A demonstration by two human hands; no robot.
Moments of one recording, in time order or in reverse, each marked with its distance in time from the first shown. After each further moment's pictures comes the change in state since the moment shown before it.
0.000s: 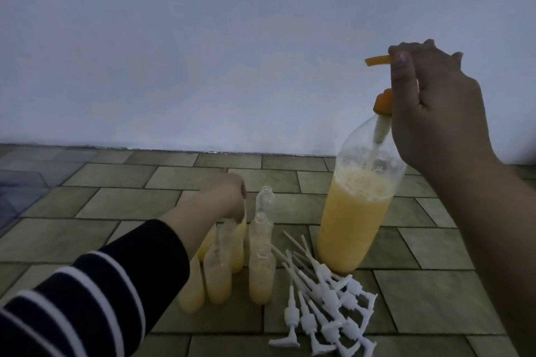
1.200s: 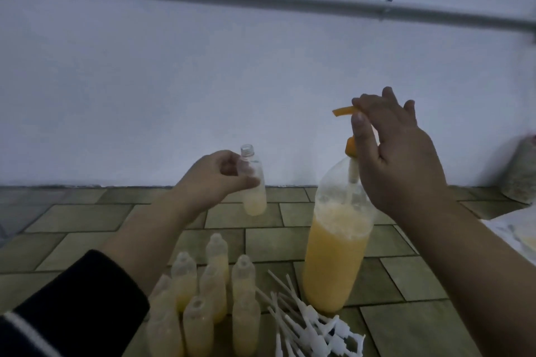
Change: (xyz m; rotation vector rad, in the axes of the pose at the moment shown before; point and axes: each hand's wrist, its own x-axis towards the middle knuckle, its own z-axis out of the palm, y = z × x) left_hand -0.014 0.012 -0.069 -0.870 0.224 0.421; right_hand 0.003 0.007 0.004 -0.084 -0.076 -0.017
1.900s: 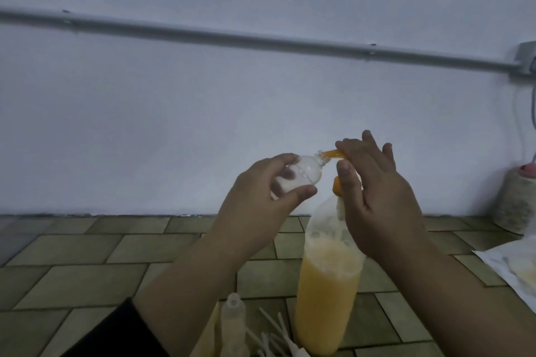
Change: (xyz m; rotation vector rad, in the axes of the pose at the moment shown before) left_hand -0.021 0.072 0.053 0.110 0.170 0.359; right_hand -0.002 0.000 0.002 0.029 0.009 -0.040
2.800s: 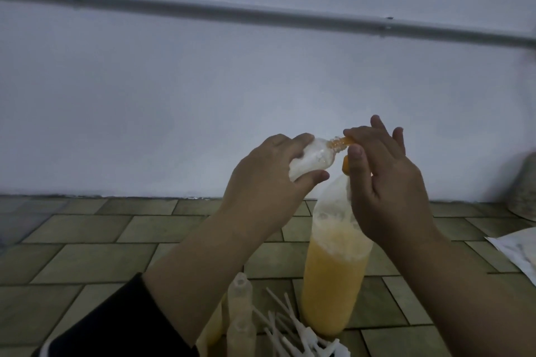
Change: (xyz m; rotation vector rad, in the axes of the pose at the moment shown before) left_hand -0.001 0.006 0.004 0.340 0.003 0.094; right_hand -0.006 0.008 0.014 0.025 0.075 -0.009
